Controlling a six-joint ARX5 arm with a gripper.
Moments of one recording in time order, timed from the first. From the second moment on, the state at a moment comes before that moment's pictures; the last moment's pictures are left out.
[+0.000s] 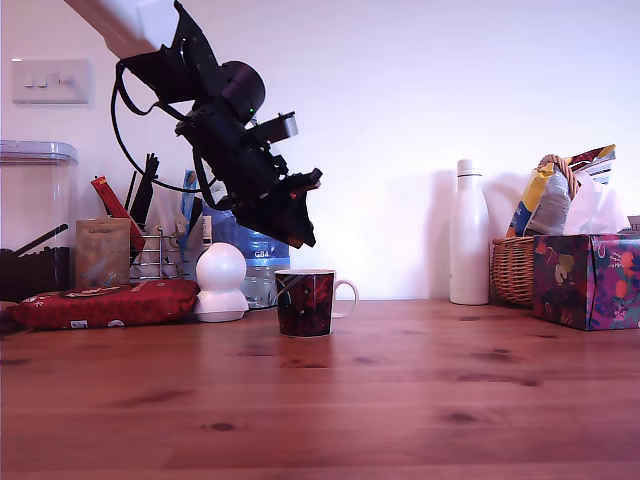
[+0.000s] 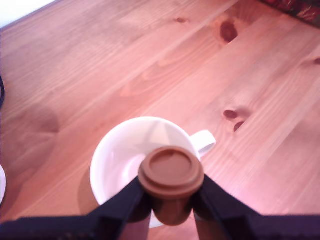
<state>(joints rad) -0.43 2.24 1.93 -0.48 0.28 0.16</state>
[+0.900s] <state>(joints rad) -0.43 2.24 1.93 -0.47 0.24 0.16</state>
